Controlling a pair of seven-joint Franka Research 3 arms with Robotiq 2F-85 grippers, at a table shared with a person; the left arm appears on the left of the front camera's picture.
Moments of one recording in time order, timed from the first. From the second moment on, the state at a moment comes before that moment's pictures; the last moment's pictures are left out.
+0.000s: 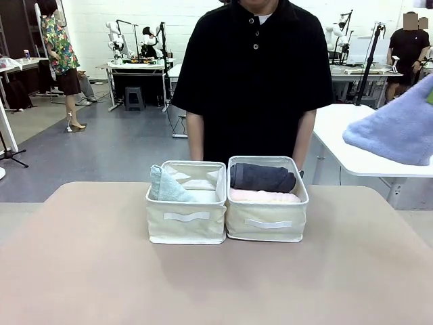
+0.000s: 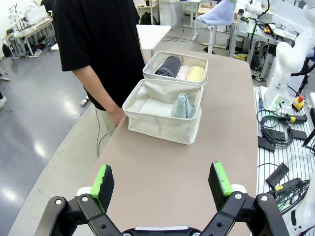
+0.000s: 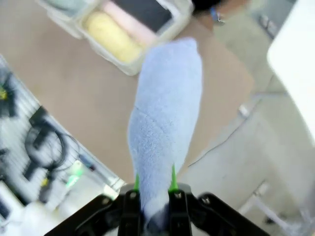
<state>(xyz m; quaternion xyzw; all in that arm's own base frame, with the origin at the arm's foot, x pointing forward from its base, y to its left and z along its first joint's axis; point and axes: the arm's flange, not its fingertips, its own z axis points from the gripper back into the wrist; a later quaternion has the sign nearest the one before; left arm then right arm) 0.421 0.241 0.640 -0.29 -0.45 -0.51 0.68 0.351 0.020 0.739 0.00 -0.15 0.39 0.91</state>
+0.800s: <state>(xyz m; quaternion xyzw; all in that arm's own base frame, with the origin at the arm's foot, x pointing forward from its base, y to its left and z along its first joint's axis) 0.421 0.241 0.640 -0.29 -0.45 -0.51 0.68 0.472 0.286 0.658 -0.01 -0.15 0.60 0.79</state>
